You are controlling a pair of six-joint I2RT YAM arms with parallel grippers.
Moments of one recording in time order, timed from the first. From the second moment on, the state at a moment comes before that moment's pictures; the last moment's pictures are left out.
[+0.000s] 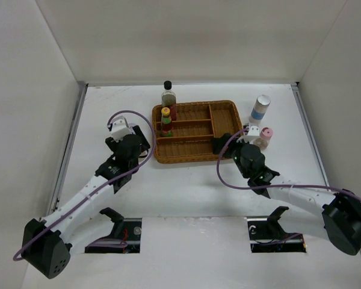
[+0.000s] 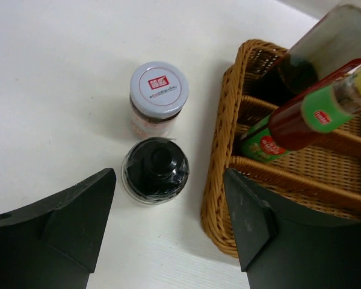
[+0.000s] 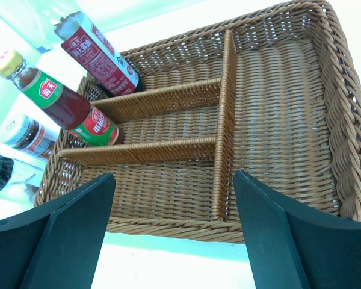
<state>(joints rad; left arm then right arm) -0.56 0.93 0.64 -0.17 -0.71 -0.59 0.69 1.12 0.44 0.54 0.40 0.49</state>
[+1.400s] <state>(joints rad) -0.77 1.04 0.74 -0.14 -0.73 -0.57 0.69 1.12 0.44 0.54 0.40 0.49</state>
